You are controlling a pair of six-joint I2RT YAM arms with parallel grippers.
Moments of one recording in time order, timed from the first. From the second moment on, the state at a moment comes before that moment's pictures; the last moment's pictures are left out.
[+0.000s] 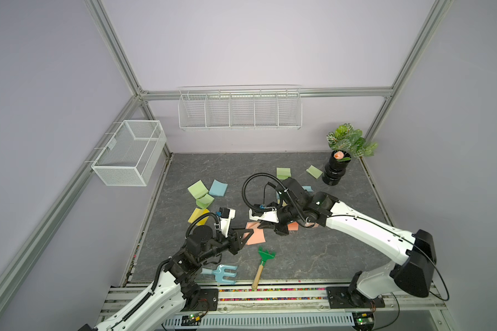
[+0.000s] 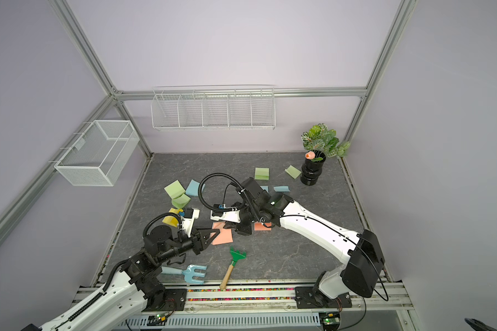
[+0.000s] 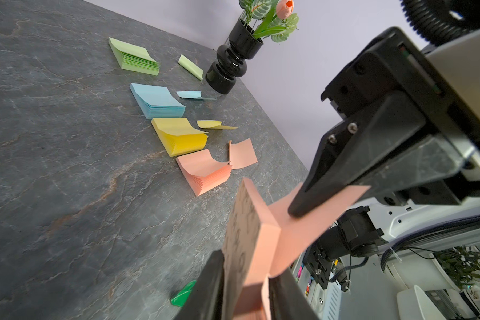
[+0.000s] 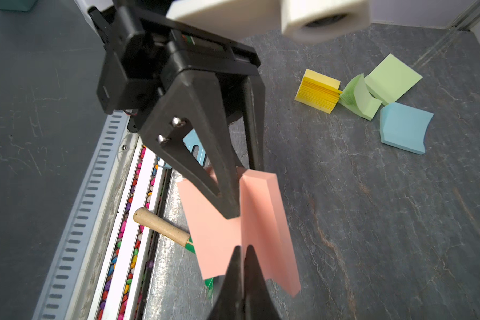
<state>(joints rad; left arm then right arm) -0.72 0.60 0.32 0.04 0.38 -0.58 0.90 1.46 1.28 -0.69 -0.50 -0.60</state>
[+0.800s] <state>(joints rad) -0.72 0.57 0.32 -0.09 0.08 -0.59 0.90 1.25 1.20 -0.59 -0.27 -0.53</state>
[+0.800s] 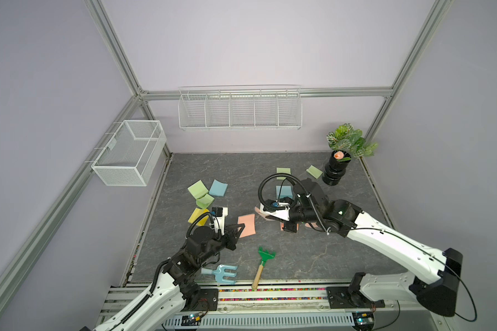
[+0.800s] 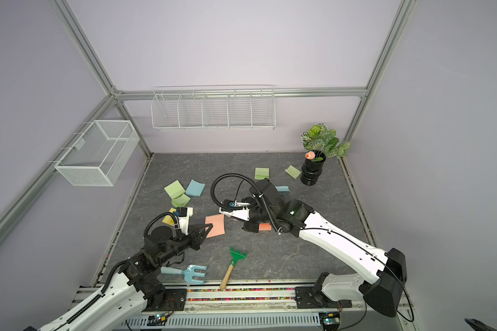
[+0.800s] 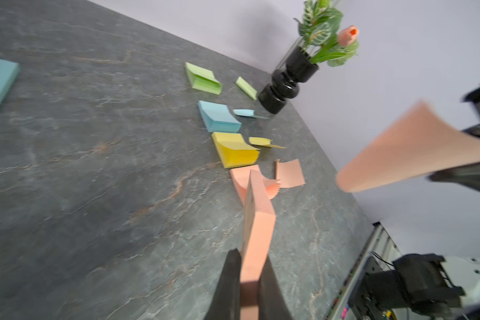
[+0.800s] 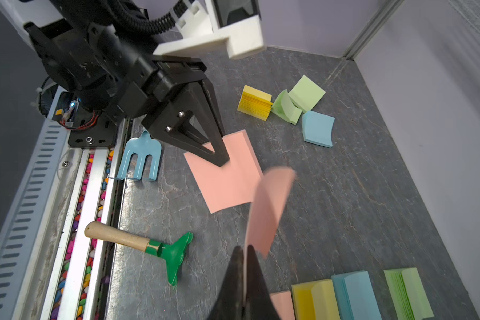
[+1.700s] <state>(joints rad) -0.72 0.44 0.32 -0.26 -0.09 -0.65 0.86 1.01 0.65 -0.80 0.25 -0.76</state>
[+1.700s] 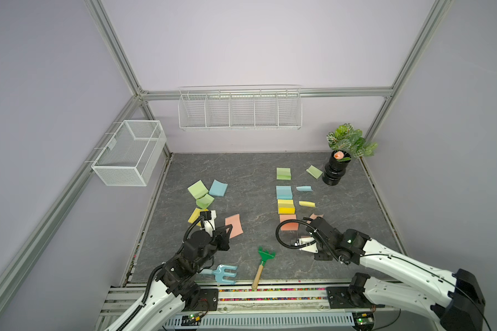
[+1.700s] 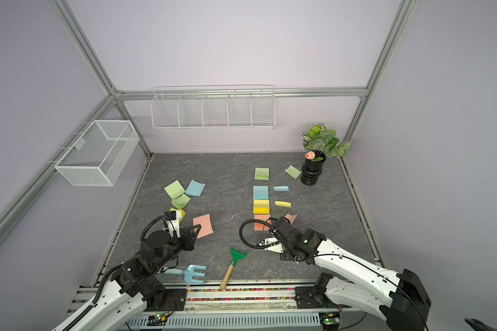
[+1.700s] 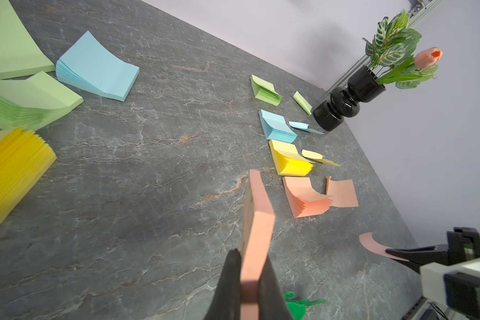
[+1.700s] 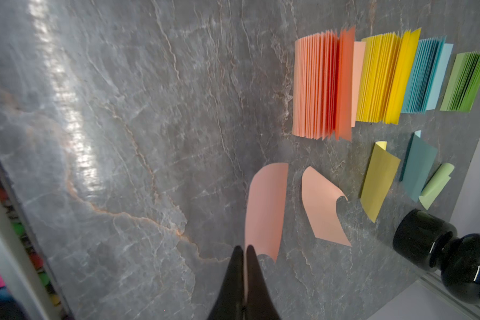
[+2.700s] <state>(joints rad) -0.80 0.66 0.30 0.04 0.23 -0.90 0.84 0.41 0.63 -0.48 0.30 -0.60</state>
